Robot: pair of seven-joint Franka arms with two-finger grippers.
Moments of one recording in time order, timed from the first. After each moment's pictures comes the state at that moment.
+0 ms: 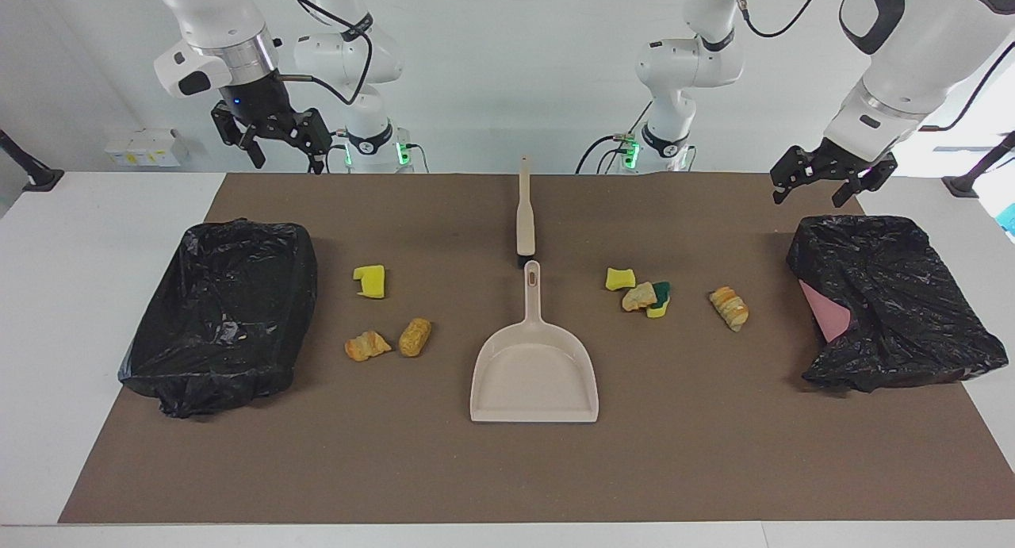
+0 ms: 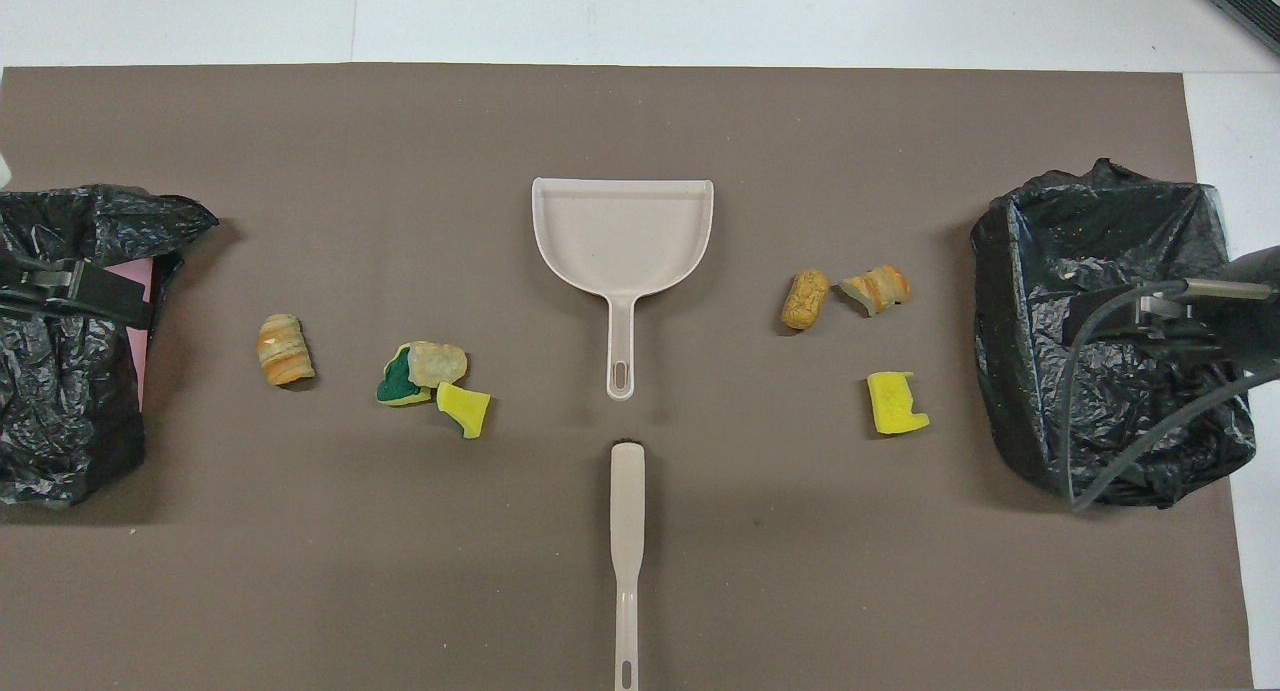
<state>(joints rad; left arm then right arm) -0.06 0.03 0.02 -1.55 0.00 1.51 0.10 -0.03 -0.10 0.09 -1.63 0.01 1.54 0.22</state>
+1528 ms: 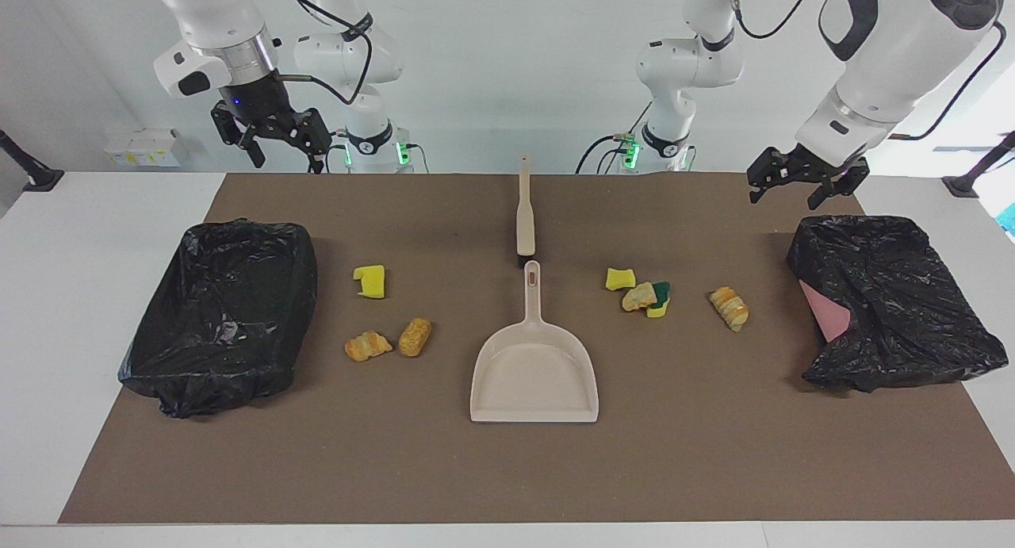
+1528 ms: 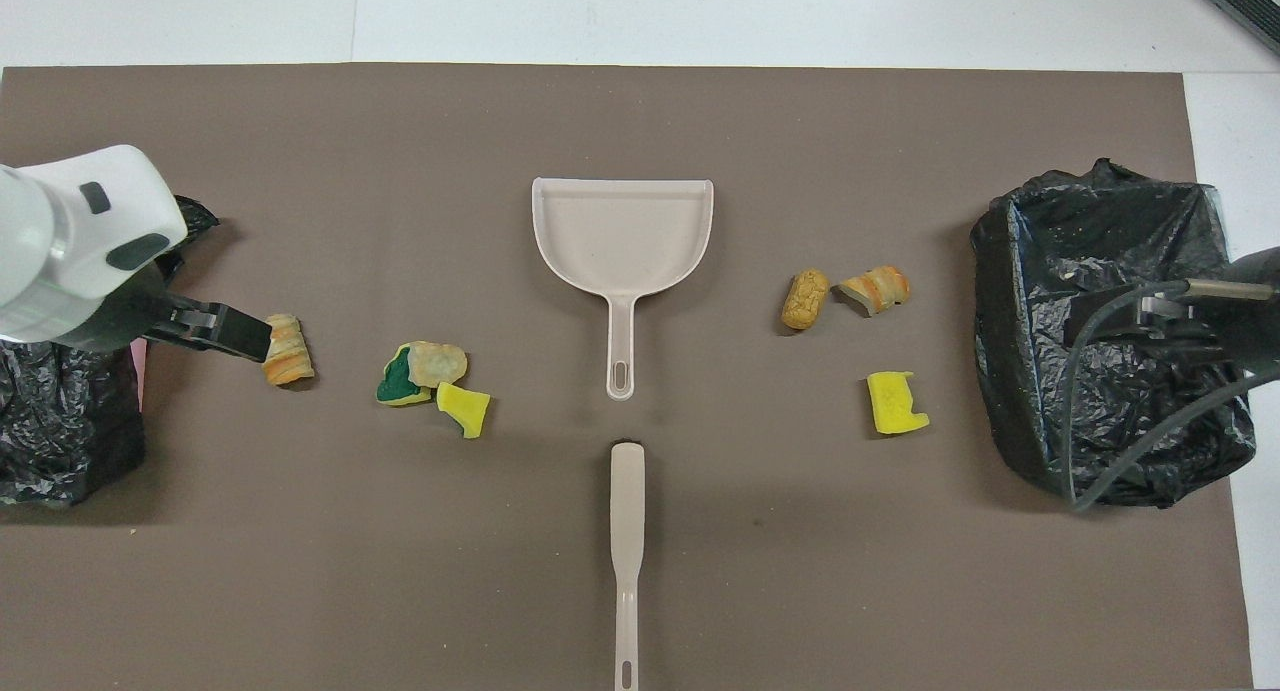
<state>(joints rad) -0.17 -0.02 -0.01 -1.72 -0.03 1.61 0.10 -0.03 -0.10 0.09 -1.63 0.01 1.54 0.22</state>
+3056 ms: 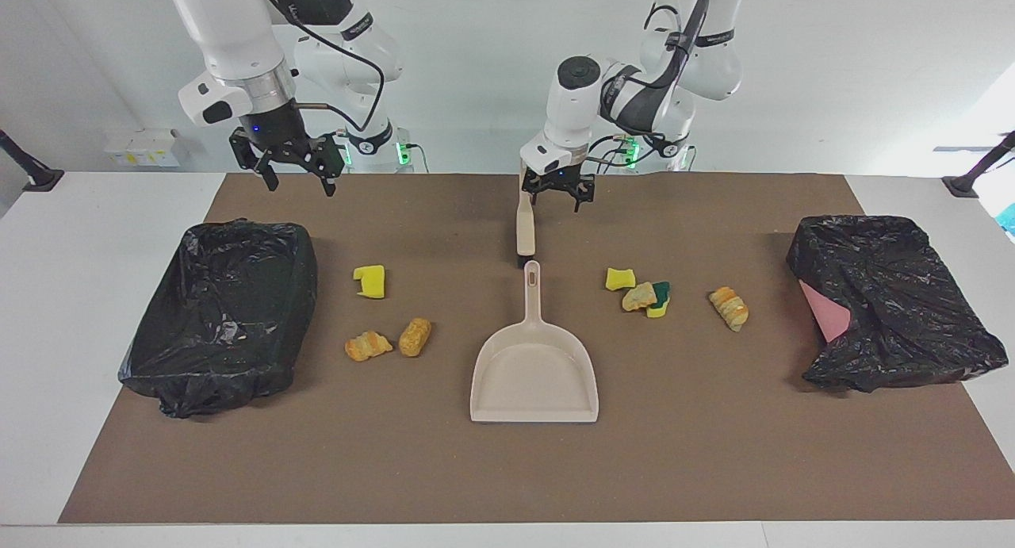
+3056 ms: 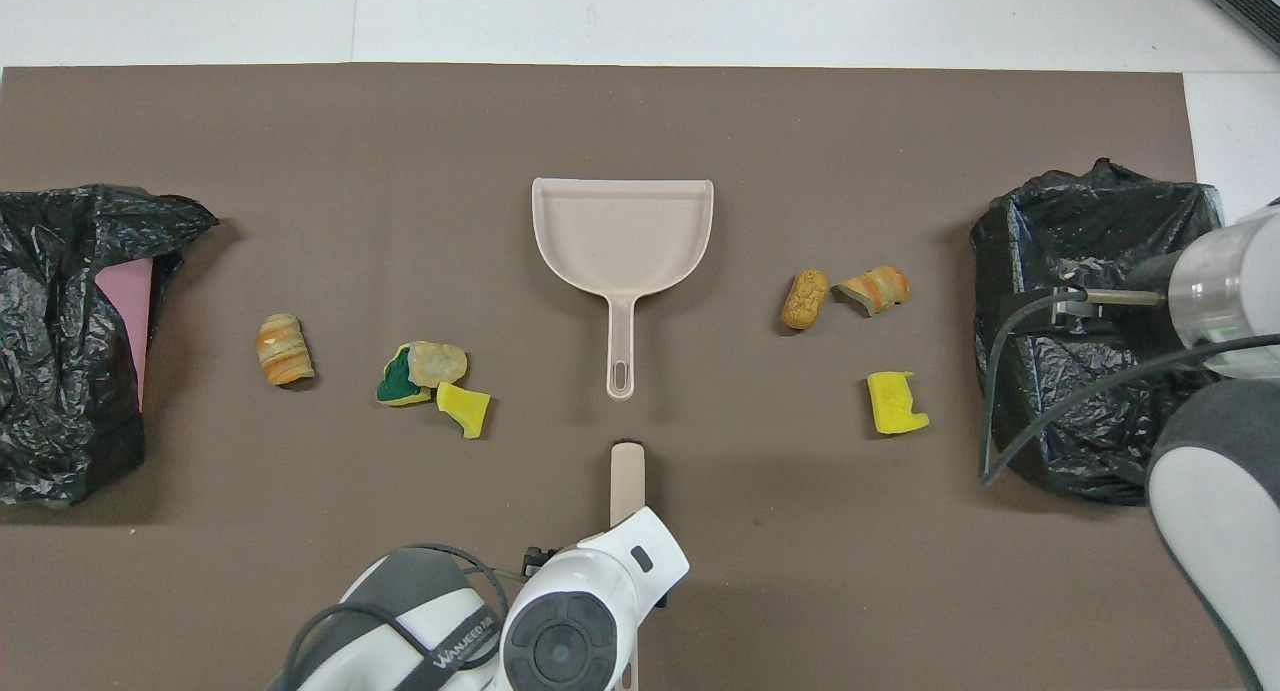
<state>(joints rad) -0.93 -0.09 -0.02 -2.39 -0.06 2.32 -0.67 0.00 -0.11 0.10 -1.80 0.01 1.75 0.21</state>
